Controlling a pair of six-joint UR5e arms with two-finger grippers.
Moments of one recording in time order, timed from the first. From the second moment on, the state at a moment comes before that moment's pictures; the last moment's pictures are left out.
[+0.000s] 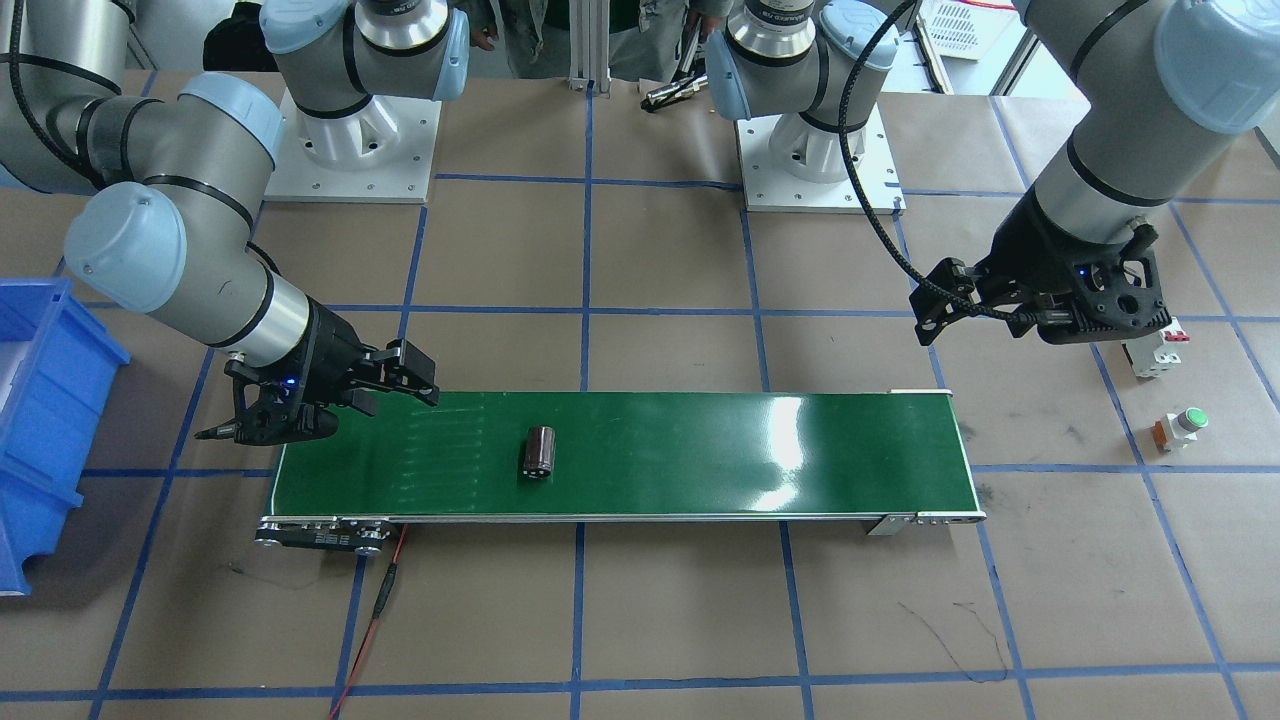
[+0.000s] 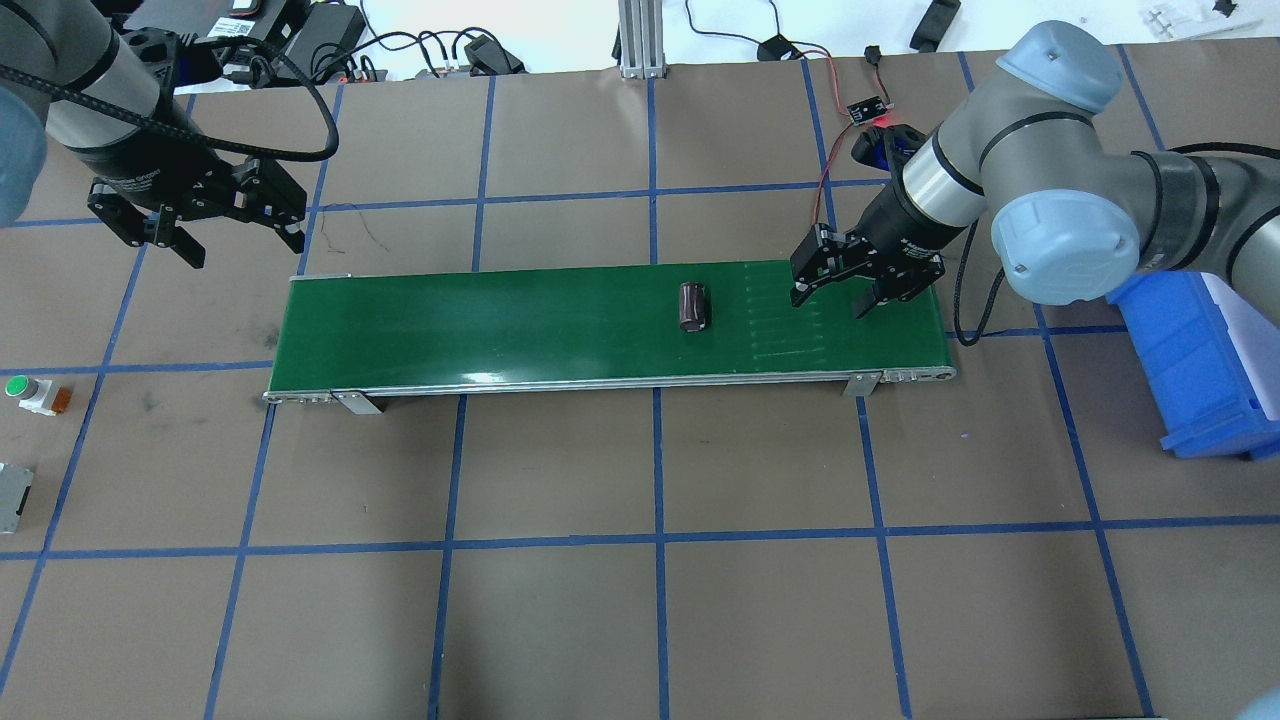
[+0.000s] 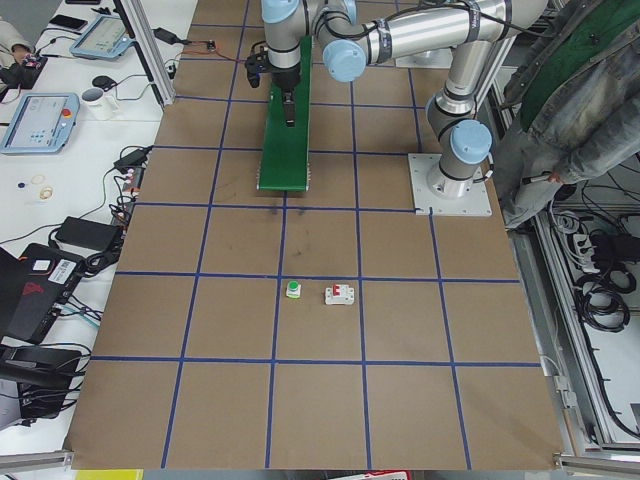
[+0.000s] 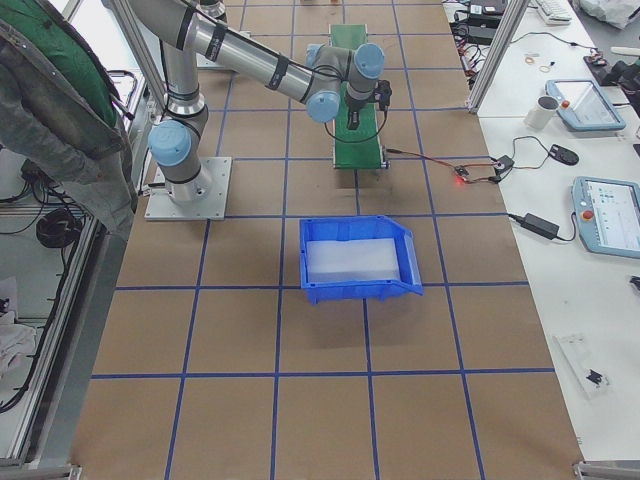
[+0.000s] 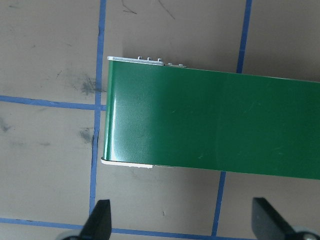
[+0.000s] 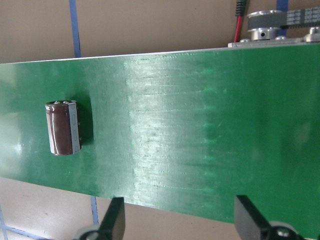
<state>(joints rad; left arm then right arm) -1.35 -1.63 -1.63 -1.47 1.56 0.10 1.48 -1.36 1.84 -1.95 -1.19 -0.10</state>
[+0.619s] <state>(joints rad) -1.35 -1.63 -1.63 -1.47 1.51 0.10 1.48 -1.34 1.84 -1.95 -1.19 -0.10</state>
